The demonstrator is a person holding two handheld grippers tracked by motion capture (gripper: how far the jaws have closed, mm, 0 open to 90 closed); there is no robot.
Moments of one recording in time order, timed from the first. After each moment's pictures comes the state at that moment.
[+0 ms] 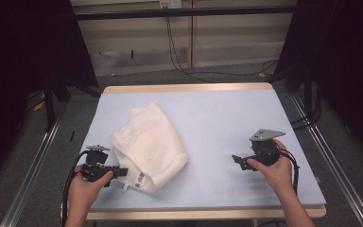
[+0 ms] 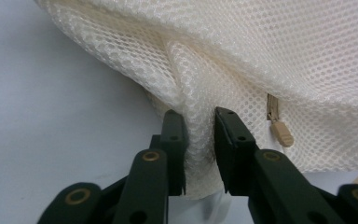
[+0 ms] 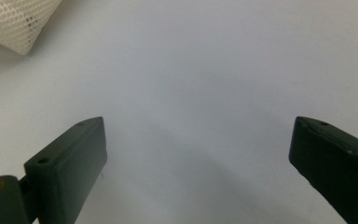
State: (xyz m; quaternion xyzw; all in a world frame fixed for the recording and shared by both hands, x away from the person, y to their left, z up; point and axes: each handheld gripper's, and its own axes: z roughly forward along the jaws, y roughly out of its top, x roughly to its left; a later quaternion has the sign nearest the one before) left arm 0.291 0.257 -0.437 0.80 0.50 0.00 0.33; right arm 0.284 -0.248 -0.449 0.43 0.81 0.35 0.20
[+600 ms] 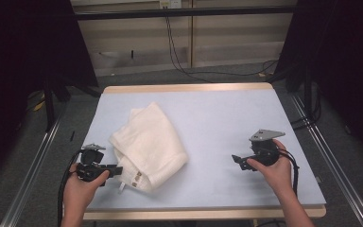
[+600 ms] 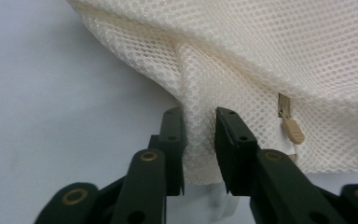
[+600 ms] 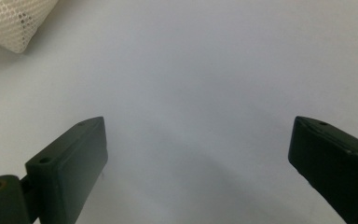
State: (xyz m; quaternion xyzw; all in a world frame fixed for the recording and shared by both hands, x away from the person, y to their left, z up) left arm 0.288 0.264 -0.426 0.81 0.50 0.03 0.30; right arm 0.285 -0.246 -0.450 0.43 0.81 0.35 0.20
